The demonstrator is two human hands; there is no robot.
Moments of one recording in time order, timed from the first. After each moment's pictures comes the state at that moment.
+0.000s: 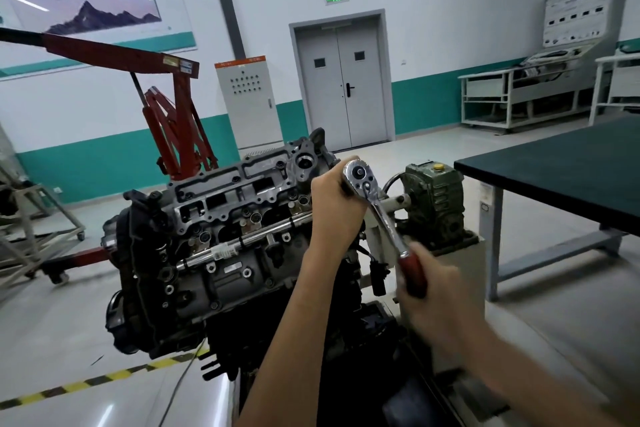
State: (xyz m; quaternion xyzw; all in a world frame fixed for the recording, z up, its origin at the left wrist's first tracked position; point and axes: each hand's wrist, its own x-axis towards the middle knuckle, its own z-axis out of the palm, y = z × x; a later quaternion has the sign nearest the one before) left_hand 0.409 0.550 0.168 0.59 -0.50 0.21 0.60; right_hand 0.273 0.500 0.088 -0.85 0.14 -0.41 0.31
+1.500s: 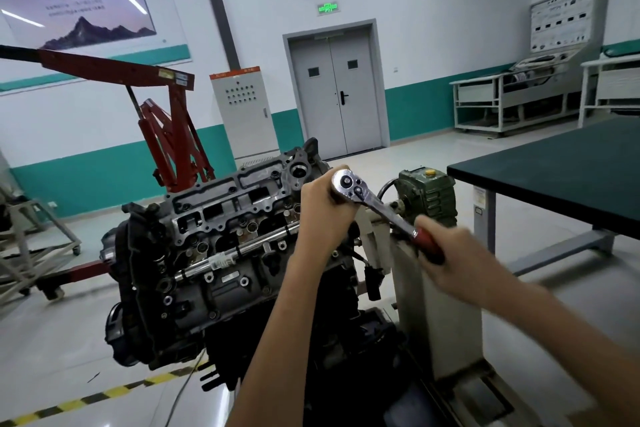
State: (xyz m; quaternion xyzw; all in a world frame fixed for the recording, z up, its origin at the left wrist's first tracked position) left_hand 0.408 0.561 0.175 0.63 -0.50 0.18 0.56; right_hand 0.266 0.437 0.117 -0.92 0.10 -0.32 0.20
